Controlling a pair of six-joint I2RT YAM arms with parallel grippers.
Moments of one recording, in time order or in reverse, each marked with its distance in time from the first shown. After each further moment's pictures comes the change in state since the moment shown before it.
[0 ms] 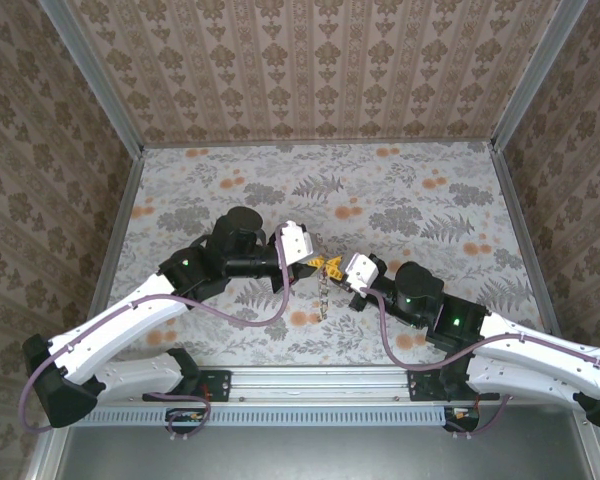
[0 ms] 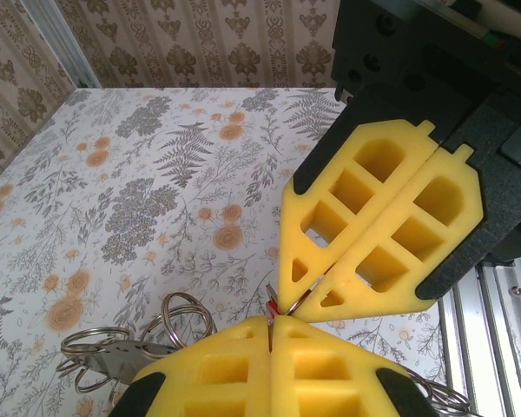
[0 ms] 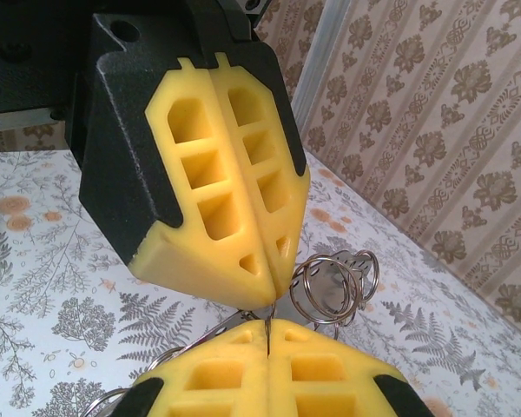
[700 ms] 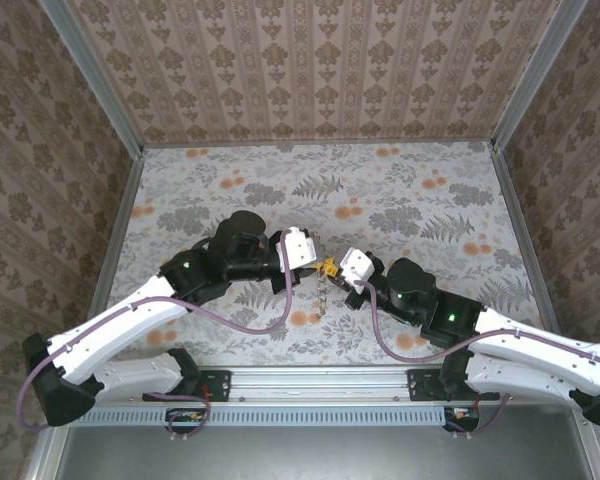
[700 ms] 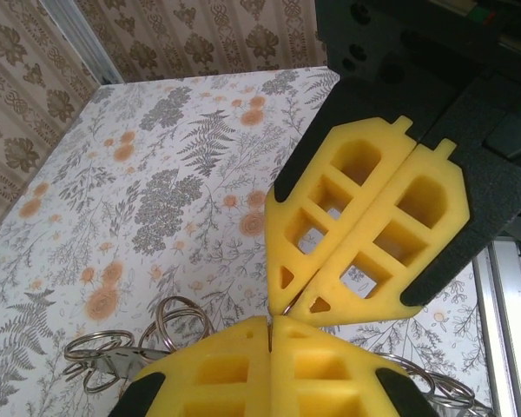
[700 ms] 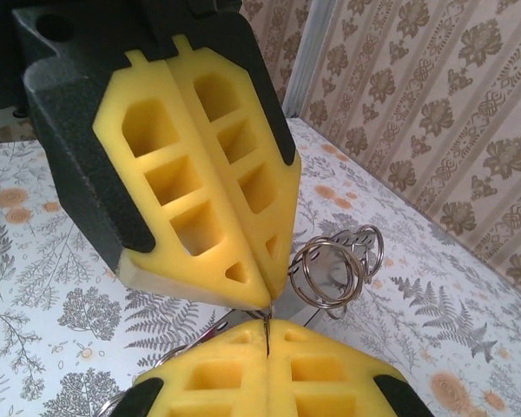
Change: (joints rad) left arm -0.036 -0.007 0.000 -0.017 -0.091 0.075; right arm -0.013 0.051 0.044 -0.058 0.015 0.061
